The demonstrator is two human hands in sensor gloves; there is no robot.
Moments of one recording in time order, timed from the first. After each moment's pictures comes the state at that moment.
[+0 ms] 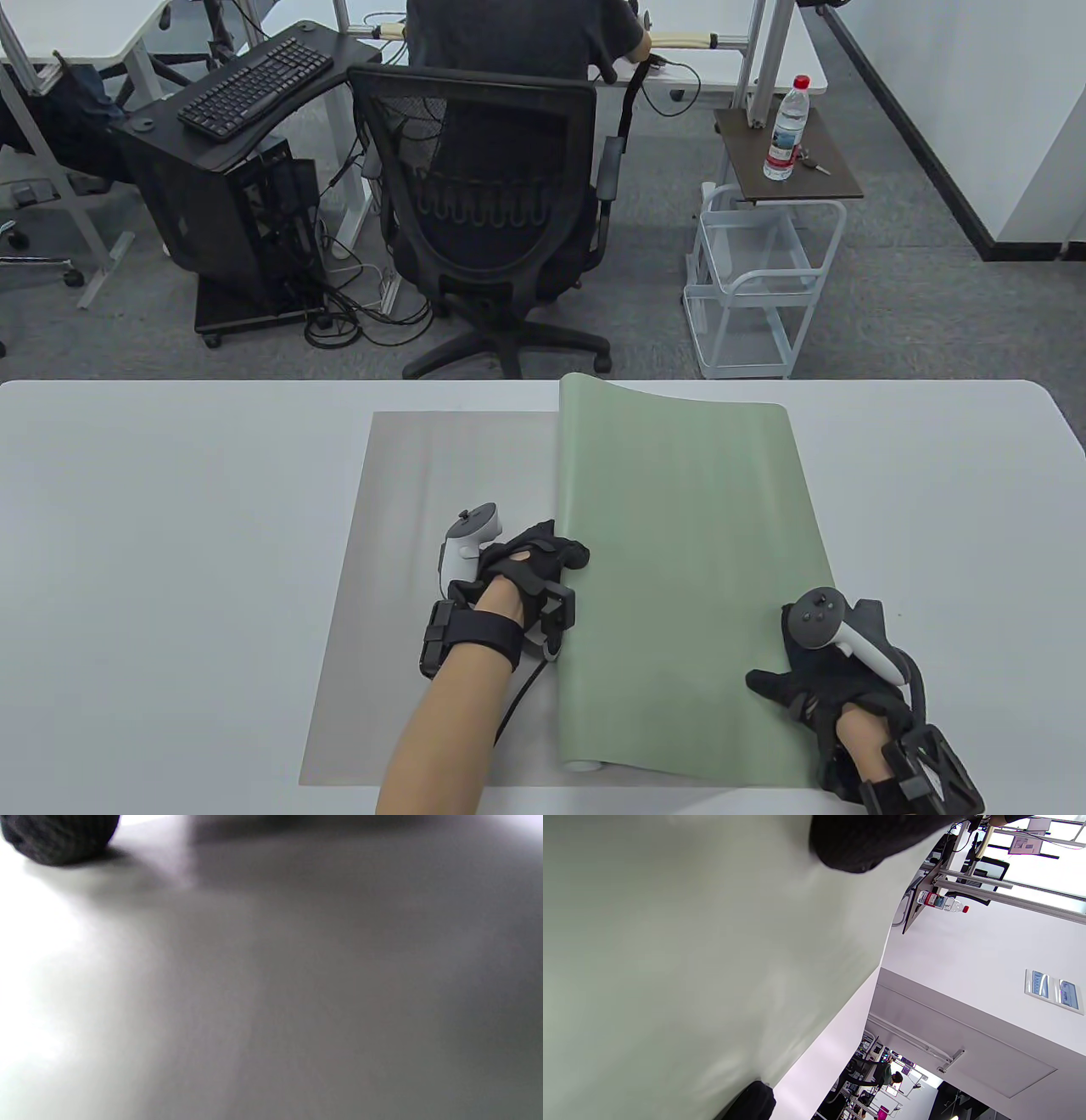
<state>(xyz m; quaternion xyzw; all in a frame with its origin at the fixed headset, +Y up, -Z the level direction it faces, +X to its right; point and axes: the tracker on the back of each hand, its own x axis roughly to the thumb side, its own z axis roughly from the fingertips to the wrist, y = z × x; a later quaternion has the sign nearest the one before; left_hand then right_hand) -0.076 -0.807 -0.450 -0.37 0.04 0.71 0.60 0.294 -0.796 -0.336 -0.09 0.30 0.94 0.13</state>
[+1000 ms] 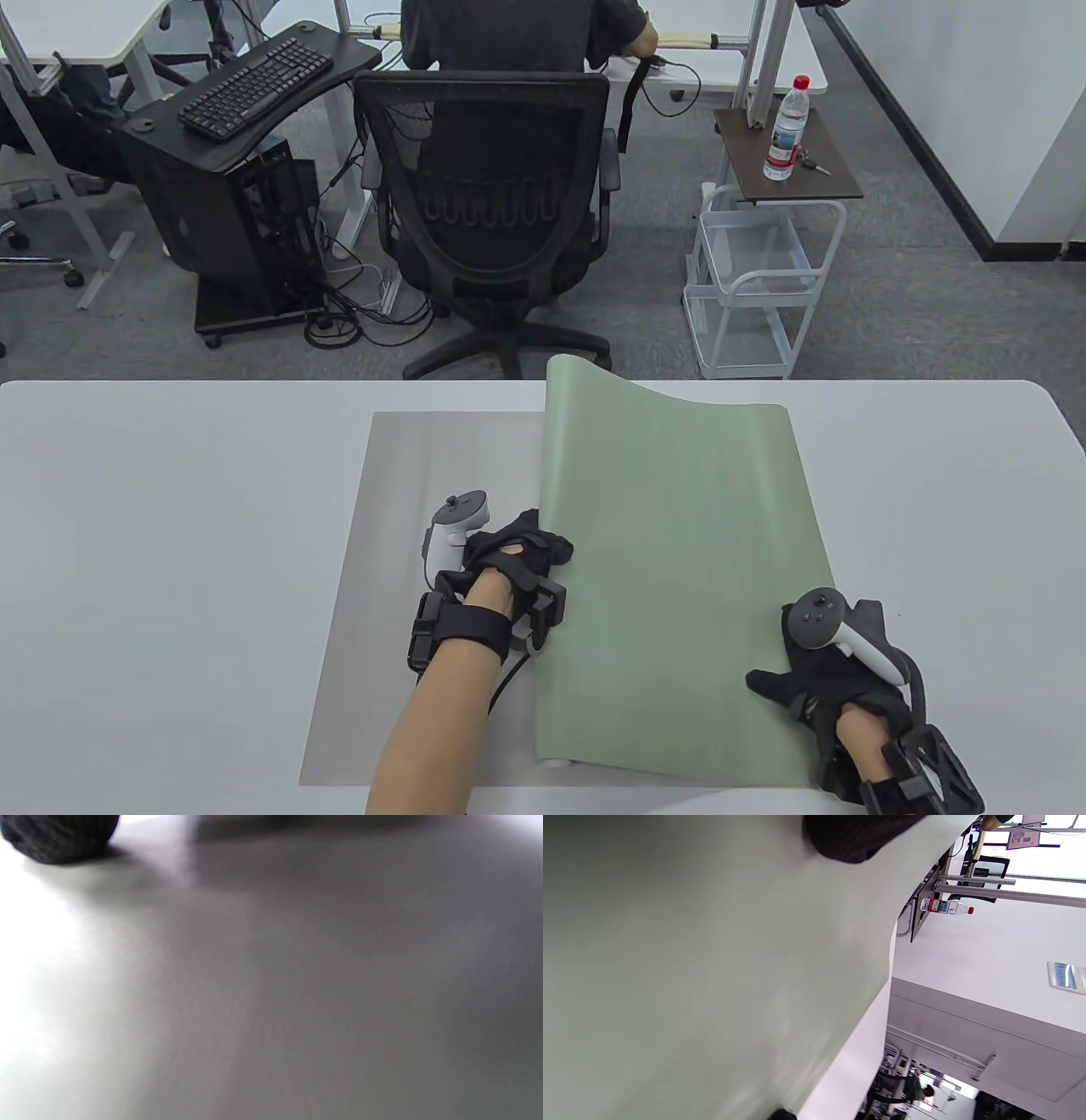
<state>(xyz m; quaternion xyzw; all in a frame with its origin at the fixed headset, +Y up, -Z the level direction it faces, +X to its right) -0.095 -0.782 -0.452 -0.35 0.06 0.65 0.67 0.293 -0.795 -0.336 -0.09 0.30 0.94 0.12</state>
